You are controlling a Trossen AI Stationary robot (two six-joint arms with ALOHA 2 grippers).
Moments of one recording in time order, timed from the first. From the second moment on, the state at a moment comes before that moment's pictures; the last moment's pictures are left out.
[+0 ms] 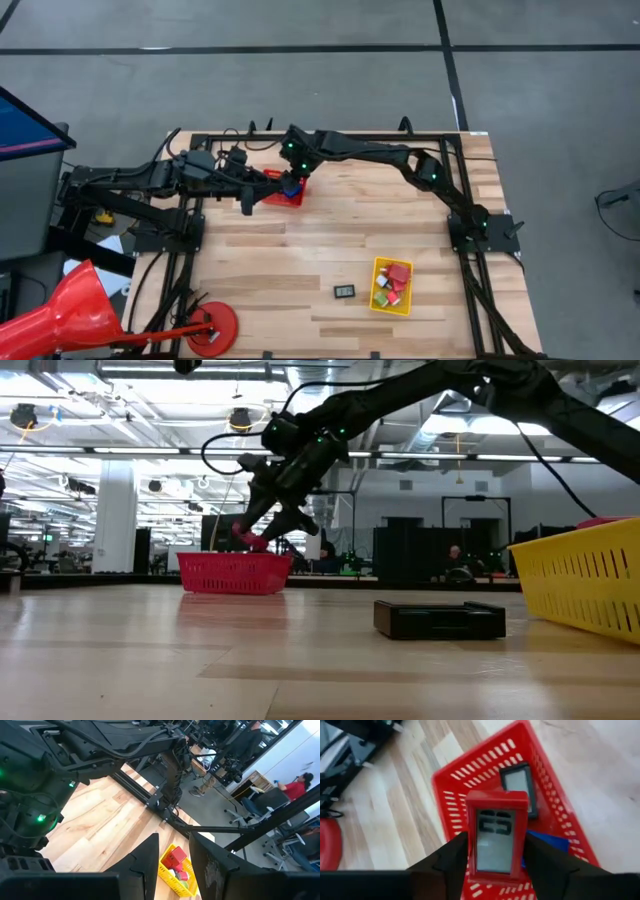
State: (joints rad) left arm -0.03 0.97 1.05 -0.33 -0.21 -0.68; right arm -0.33 2.41 2.16 -0.72 -0.32 0.39
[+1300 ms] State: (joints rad) left arm -0.13 0.92 1.05 -0.57 -0.21 -0.61; right arm 0.06 1.85 1.67 -1.10 -0.05 0.30
